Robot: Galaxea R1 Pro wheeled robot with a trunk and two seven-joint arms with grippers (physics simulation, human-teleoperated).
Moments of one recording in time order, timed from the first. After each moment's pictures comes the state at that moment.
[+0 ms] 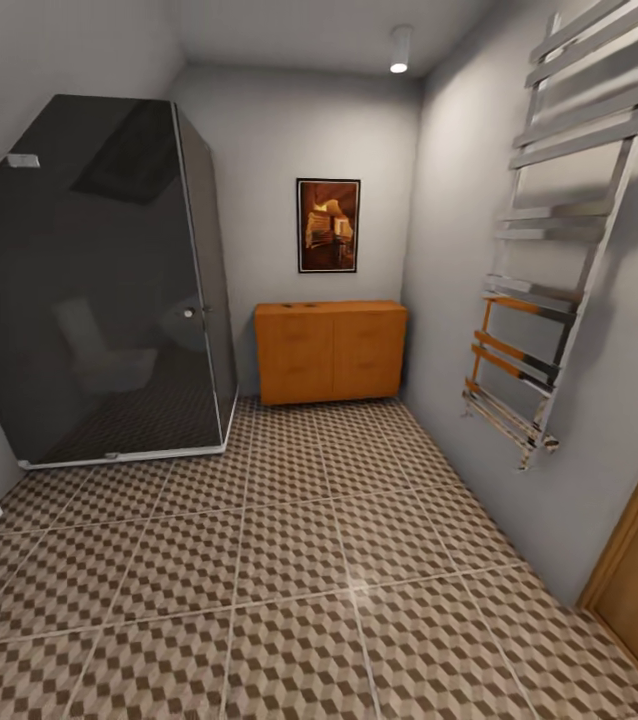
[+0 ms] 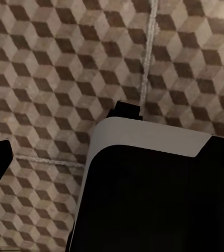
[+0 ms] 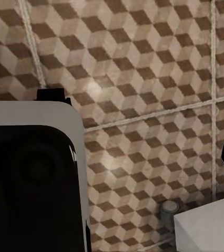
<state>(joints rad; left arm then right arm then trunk) -0.19 -0.02 -0.06 -0.01 0.26 -0.02 0.17 -0.14 -0.03 0.18 0.03 -0.17 -0.08 -0.21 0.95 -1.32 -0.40</state>
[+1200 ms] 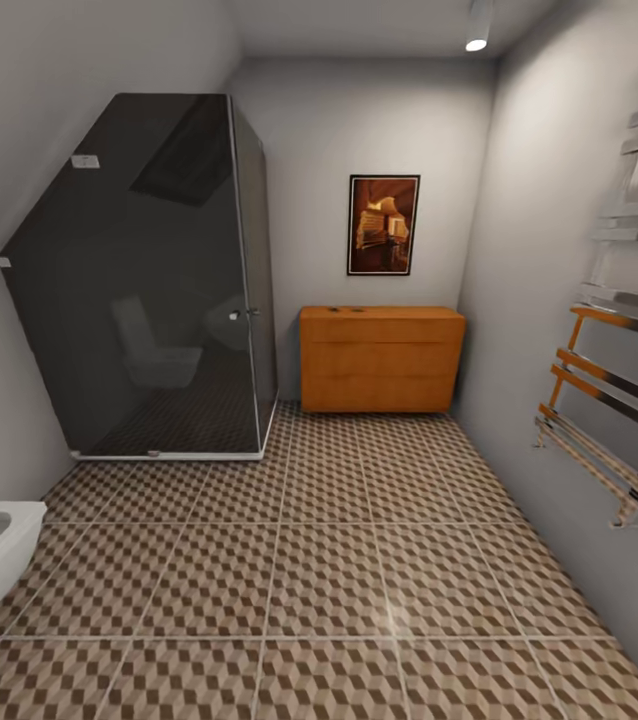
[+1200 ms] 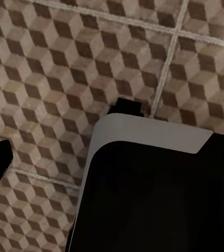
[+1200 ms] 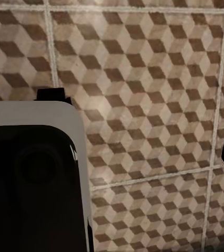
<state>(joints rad) -0.19 -0.02 -0.05 -0.01 0.26 -0.01 0.17 -0.14 -0.03 0.18 0.03 -0.18 -0.08 -0.21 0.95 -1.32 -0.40</state>
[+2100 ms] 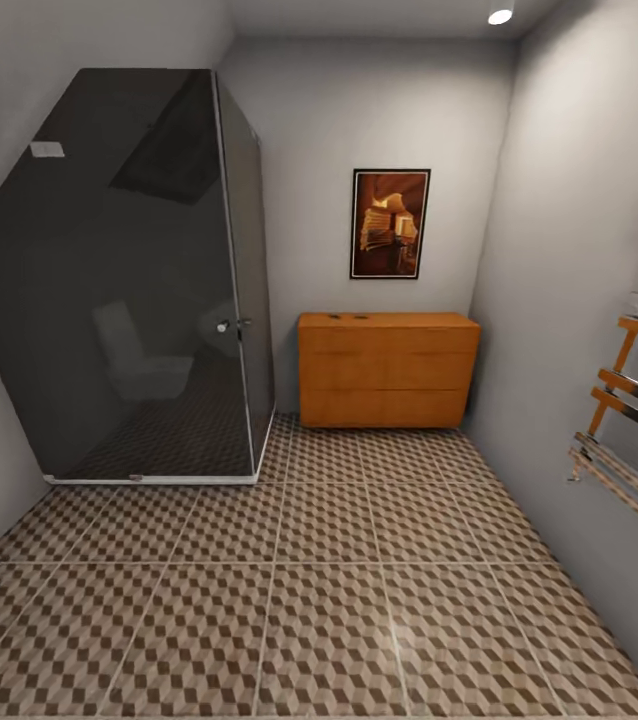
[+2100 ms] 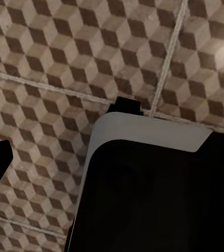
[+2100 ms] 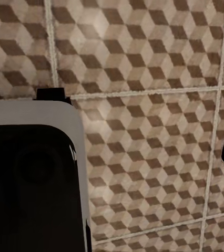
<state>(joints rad) -0.19 -0.02 -0.06 -0.01 0.26 -0.01 0.17 -0.14 -0.03 0.18 0.03 -0.17 -0.08 -0.21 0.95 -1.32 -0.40</state>
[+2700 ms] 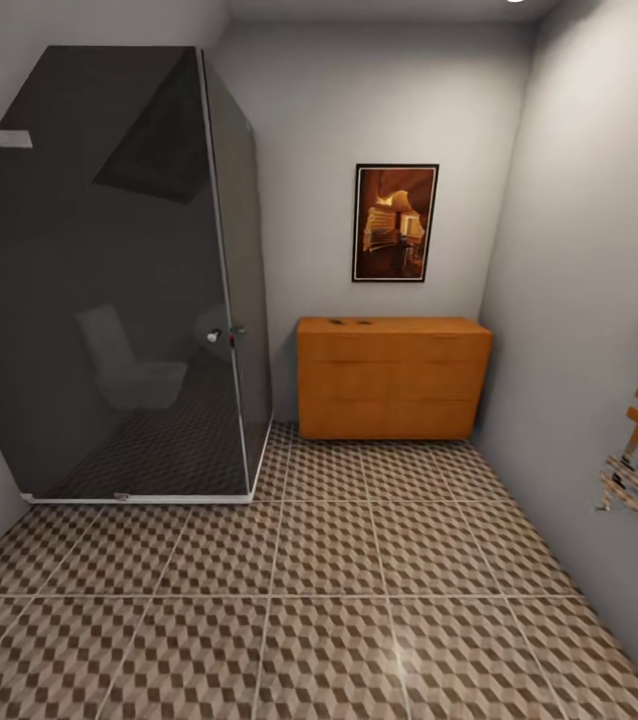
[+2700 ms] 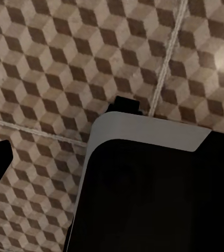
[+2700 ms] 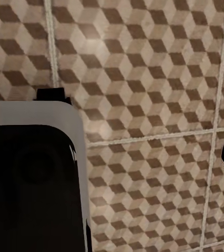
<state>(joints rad) -0.19 -0.02 -0.06 -0.01 0.26 -0.01 0.17 -0.14 -0.03 0.18 0.03 -0.18 -0.08 -0.21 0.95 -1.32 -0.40</state>
